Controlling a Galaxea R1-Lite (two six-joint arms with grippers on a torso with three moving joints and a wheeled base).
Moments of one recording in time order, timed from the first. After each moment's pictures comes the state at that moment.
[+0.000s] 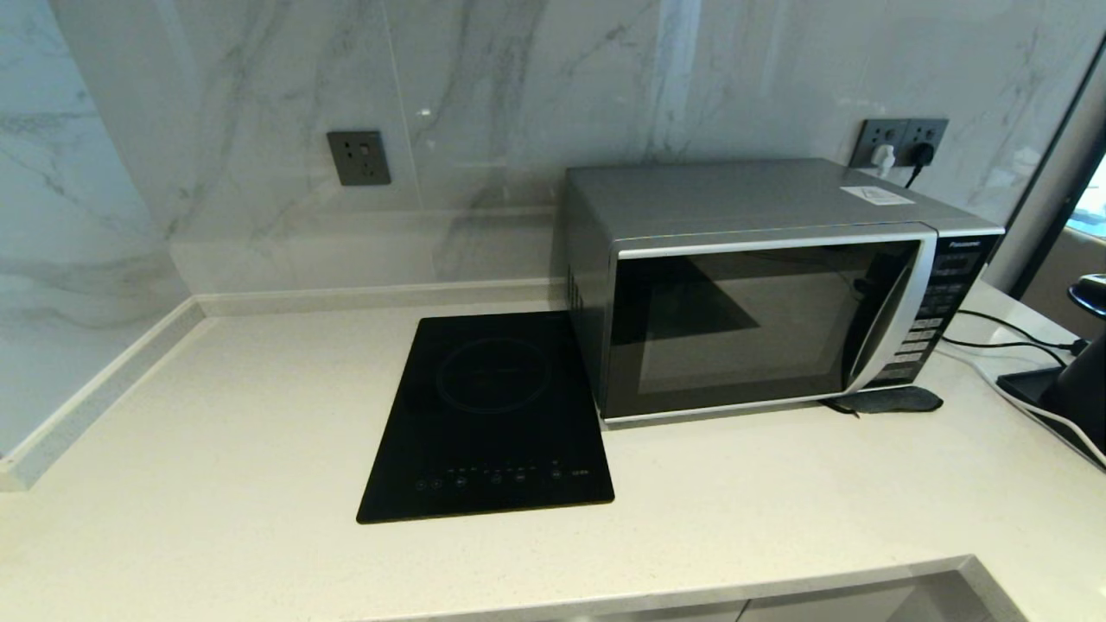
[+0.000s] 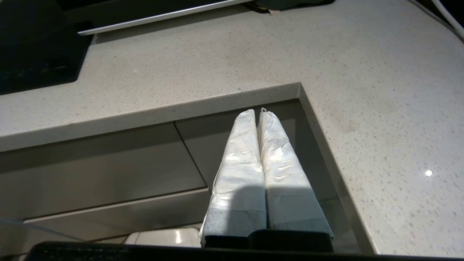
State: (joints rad) left arm 0.00 0.00 0.00 -0.01 0.02 -0.07; right arm -0.01 0.04 -0.29 0.44 -0.07 0.17
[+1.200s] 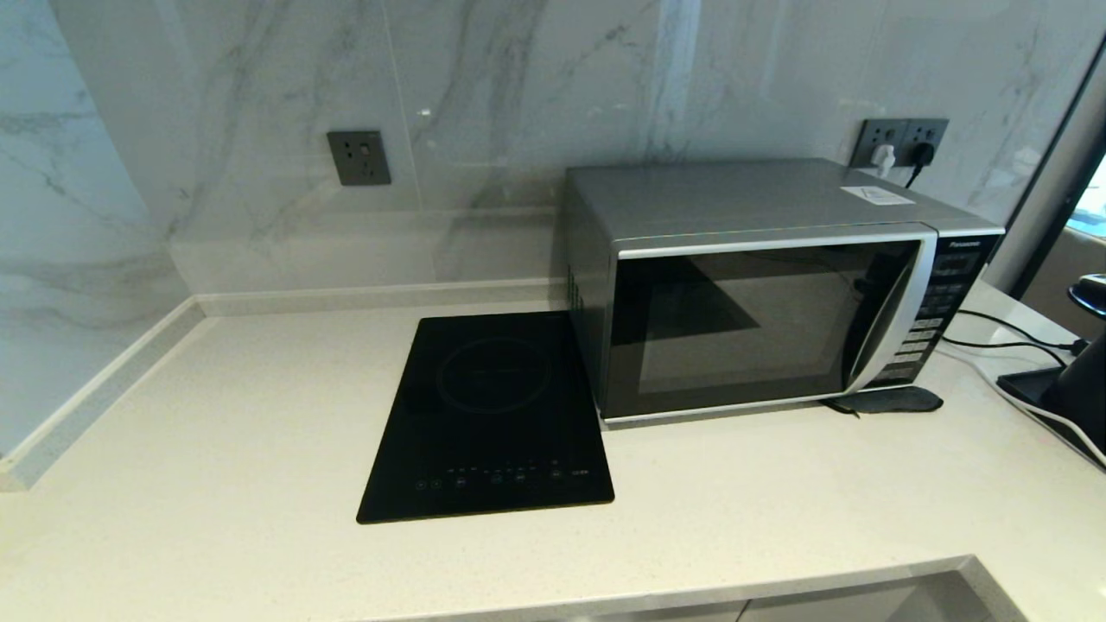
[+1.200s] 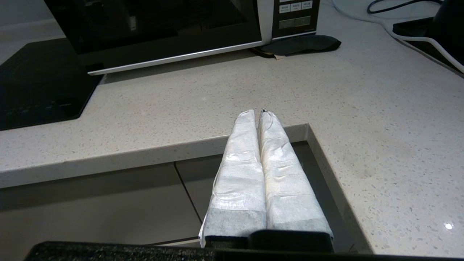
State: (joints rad) left arm 0.00 0.00 0.00 -0.01 0.02 -0.07; right arm 0.00 0.00 0.00 -0.01 -0.06 0.16
